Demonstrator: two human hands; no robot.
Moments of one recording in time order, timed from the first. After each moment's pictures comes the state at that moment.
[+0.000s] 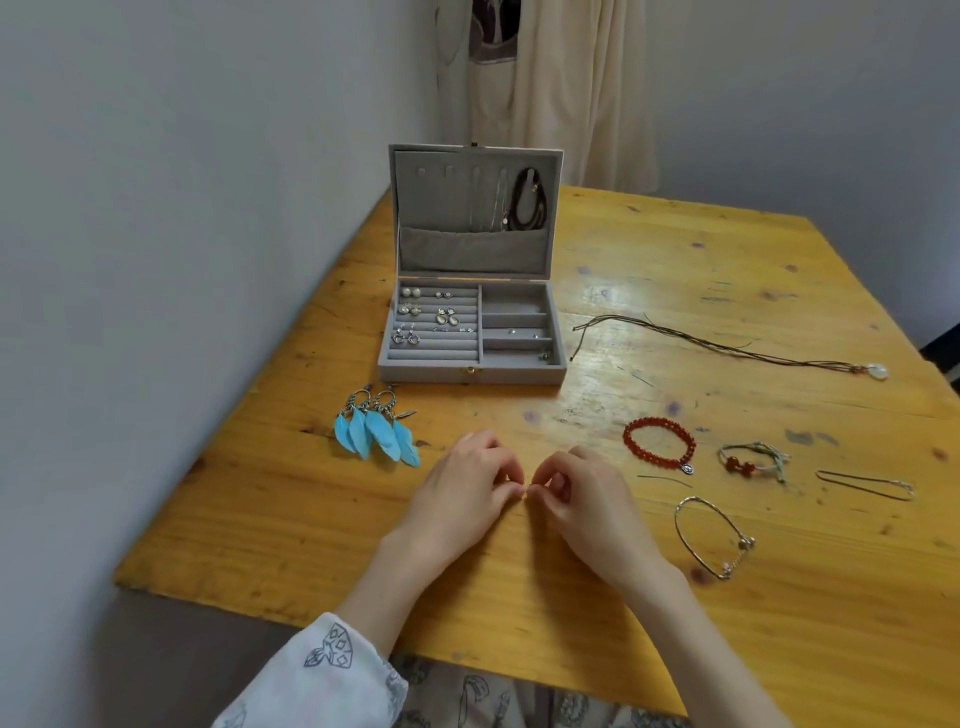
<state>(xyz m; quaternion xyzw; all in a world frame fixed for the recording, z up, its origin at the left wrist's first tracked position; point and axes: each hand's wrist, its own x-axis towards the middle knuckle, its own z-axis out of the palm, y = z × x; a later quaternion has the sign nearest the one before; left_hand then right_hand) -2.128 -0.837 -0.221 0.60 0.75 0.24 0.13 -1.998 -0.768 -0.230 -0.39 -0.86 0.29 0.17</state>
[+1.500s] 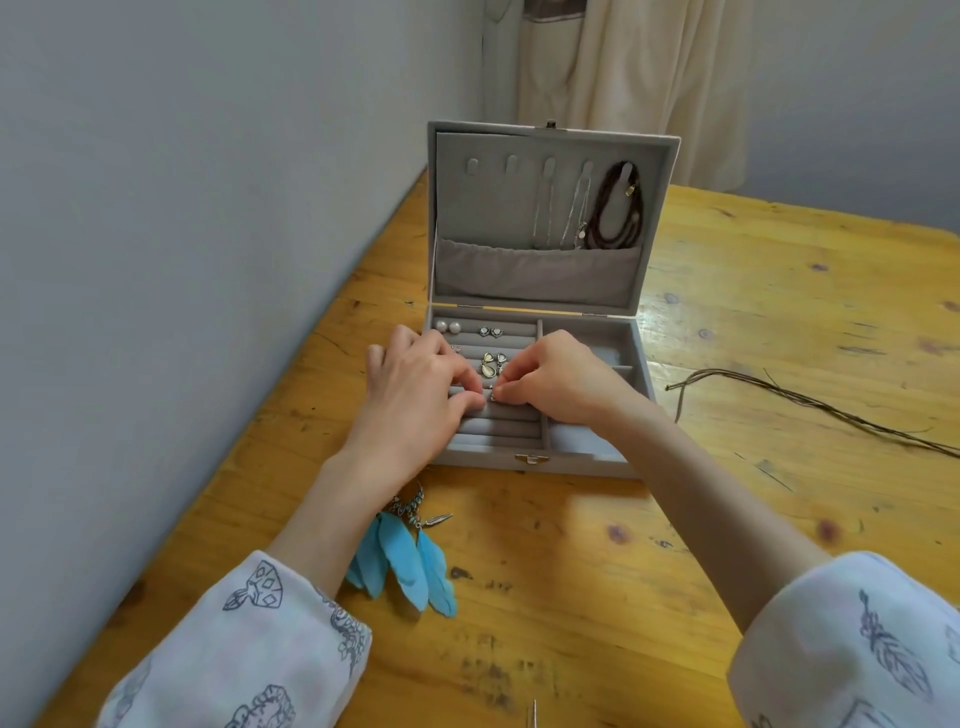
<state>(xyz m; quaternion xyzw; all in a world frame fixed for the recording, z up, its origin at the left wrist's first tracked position) -2.275 -0.746 -0.208 0.53 0.83 0.20 -0.02 -2.175 -0.637 -0.193 -0.35 -0.85 0.40 0.03</state>
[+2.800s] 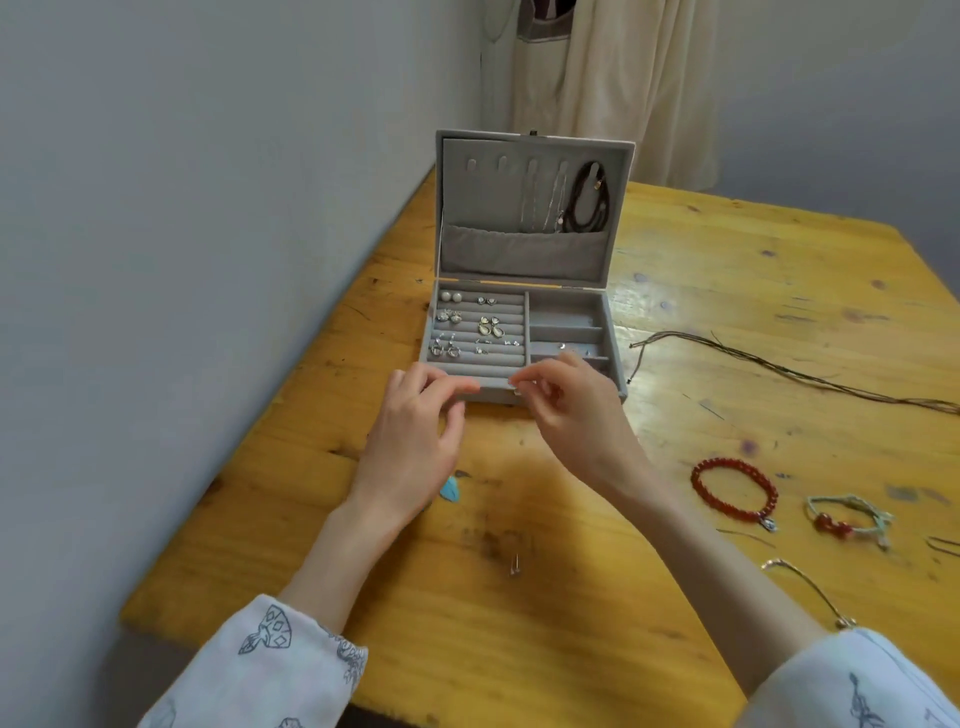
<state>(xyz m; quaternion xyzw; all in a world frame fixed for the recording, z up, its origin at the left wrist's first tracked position) -2.215 -0.827 -0.211 0.51 0.79 0.35 -0.01 -2.093 -0.720 -0.195 -0.31 -0.86 0.32 0.27</state>
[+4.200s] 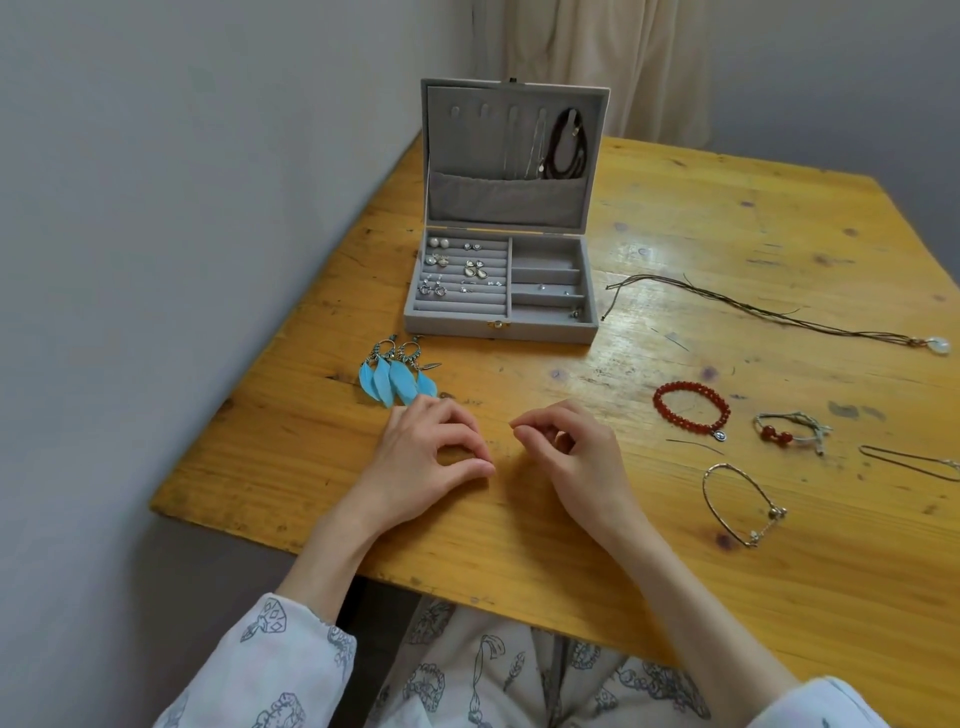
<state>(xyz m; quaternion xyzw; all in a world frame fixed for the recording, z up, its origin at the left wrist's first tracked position) -2.165 -0.884 -0.229 0.59 0.74 0.28 0.15 -2.018 -0.785 -0.234 -0.33 -0.78 0.46 0.27</state>
